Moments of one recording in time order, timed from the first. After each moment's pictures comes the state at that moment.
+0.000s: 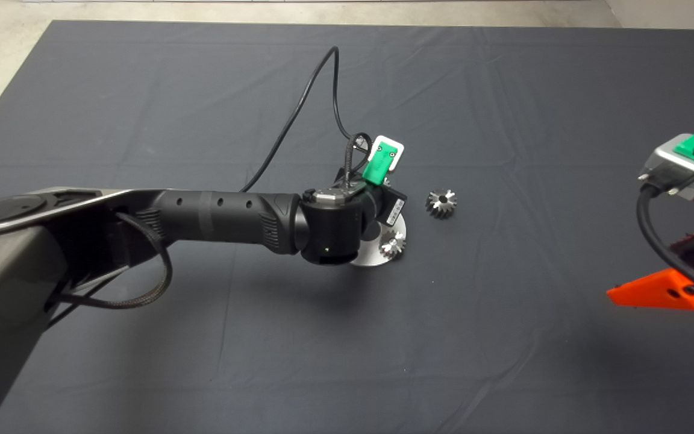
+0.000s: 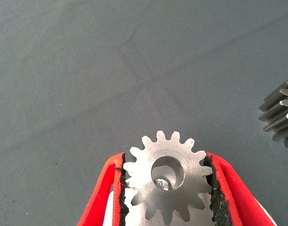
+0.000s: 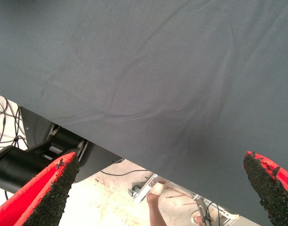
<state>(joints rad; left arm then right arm) -0.14 2.84 -1.14 1.40 1.31 -1.22 0.94 2.13 -0.39 0.15 -1.45 1.31</state>
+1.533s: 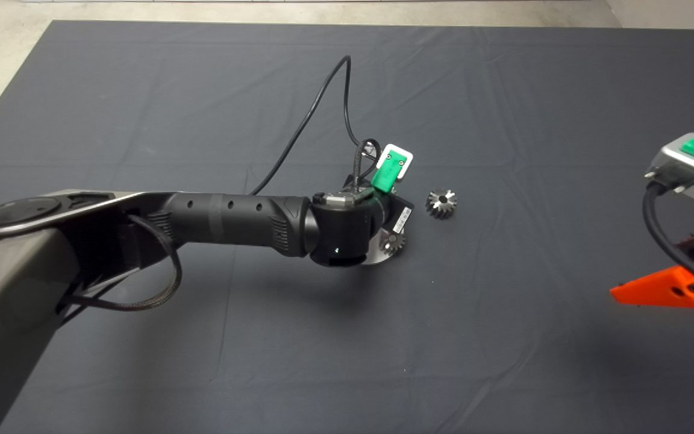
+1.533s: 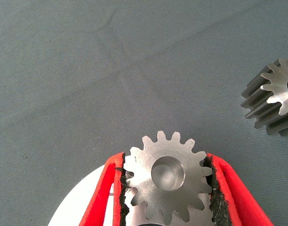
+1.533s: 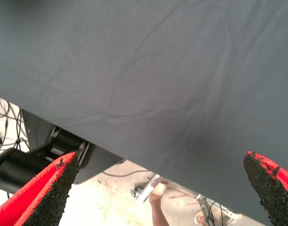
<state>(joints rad) -0.13 2.86 -1.16 1.36 1.29 -1.21 0.94 2.11 -0.39 0.15 -1.46 1.31</state>
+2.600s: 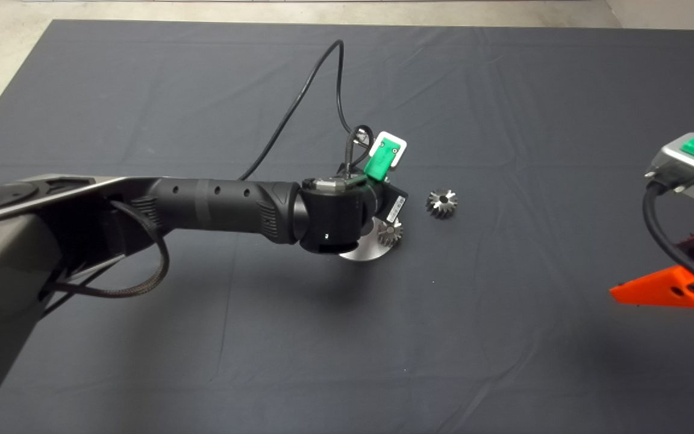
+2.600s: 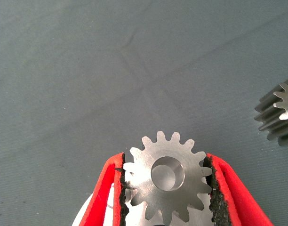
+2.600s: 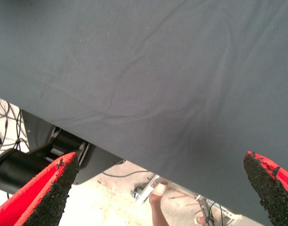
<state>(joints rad) -0.19 2.83 -1.13 1.33 1.31 -1.21 0.94 2.11 -0.39 0.15 -1.46 1.31</state>
